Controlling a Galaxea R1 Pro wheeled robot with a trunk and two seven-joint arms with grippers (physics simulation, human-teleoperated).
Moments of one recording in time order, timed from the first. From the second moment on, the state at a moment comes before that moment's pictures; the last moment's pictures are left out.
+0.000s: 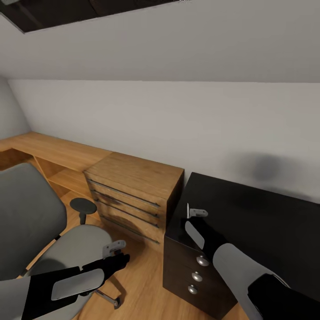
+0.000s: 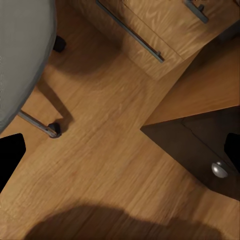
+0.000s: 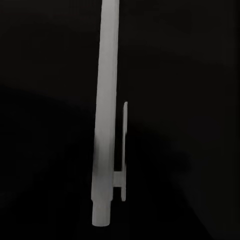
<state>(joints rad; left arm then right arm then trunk) -0.82 0.48 -1.53 -1.33 1.82 -0.16 0.80 -0.88 0.11 0.45 -0.47 -0.61 0.42 -0.47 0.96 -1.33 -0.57</state>
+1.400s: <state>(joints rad) -0.82 0.21 -1.74 -0.89 1.83 -0.16 0.80 -0.68 -0.12 0.45 -1.27 -0.76 0.50 -0.71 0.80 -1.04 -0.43</state>
